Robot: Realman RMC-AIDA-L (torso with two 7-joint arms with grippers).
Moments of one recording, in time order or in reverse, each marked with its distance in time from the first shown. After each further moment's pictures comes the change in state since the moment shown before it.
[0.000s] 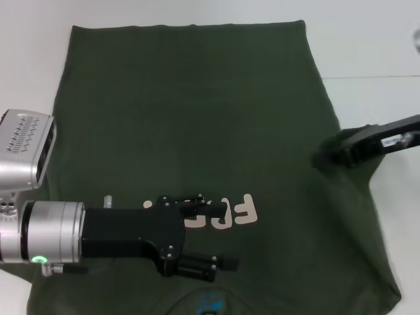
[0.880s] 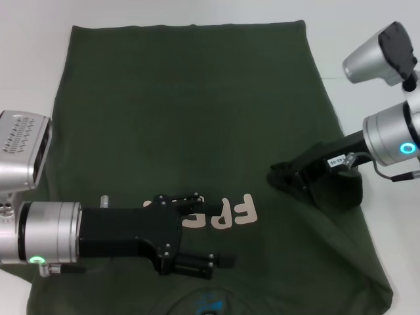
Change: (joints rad) left arm 0.006 0.002 -0.010 -0.001 0.000 -0.005 0.004; right arm 0.025 0.018 -0.234 0.111 0.105 0.129 -0.024
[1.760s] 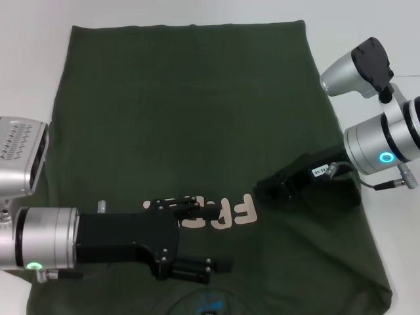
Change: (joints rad) left arm 0.017 -0.002 0.000 0.000 0.001 0.002 0.007; right arm 0.041 0.002 -0.032 0.121 0.004 0.076 -0.008
